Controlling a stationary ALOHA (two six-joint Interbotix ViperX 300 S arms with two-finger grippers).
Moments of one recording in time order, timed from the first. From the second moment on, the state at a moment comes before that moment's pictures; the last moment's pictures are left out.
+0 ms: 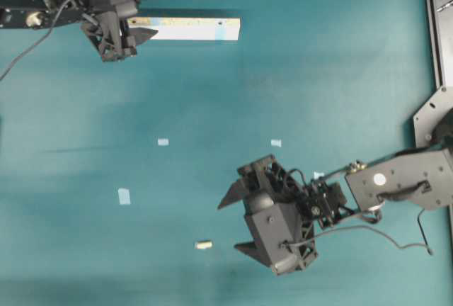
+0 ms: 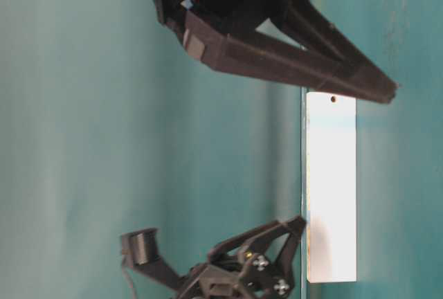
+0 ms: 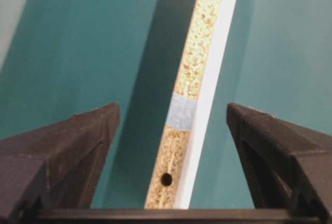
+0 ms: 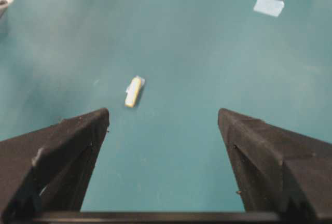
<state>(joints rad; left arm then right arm) 0.51 -0.02 0.76 -0.06 -0.01 0.41 0.35 -0.02 0.57 -0.15 0.19 0.19</state>
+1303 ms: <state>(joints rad) 0.49 0.19 0.74 -0.06 -0.20 0.43 0.34 -0.02 0.56 -0.15 0.23 0.18</state>
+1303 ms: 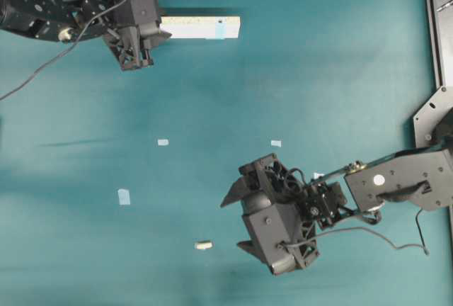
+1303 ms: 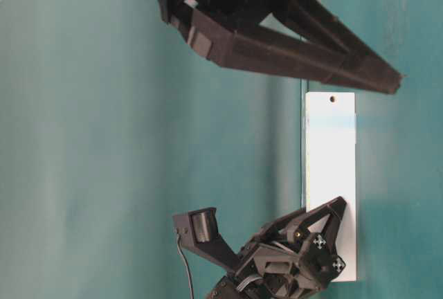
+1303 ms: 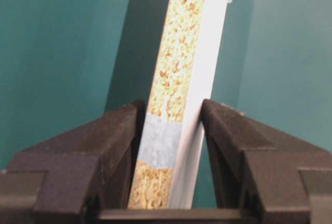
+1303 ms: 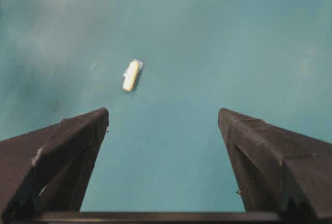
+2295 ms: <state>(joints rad) 0.45 0.10 0.73 -0.06 -0.06 0.42 0.21 -0.27 0.30 -0.22 0.34 0.18</state>
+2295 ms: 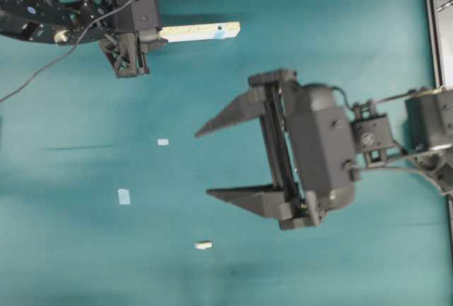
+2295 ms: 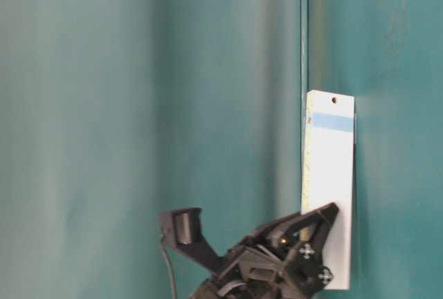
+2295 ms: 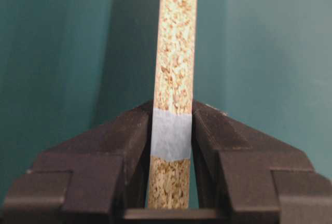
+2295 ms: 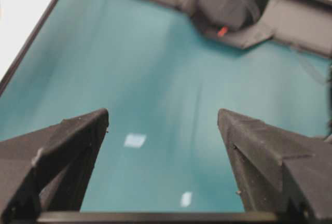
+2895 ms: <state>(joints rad) 0.31 0.01 0.58 -0.07 0.09 0.25 0.19 -0.31 0.26 -0.27 0.34 0.18</state>
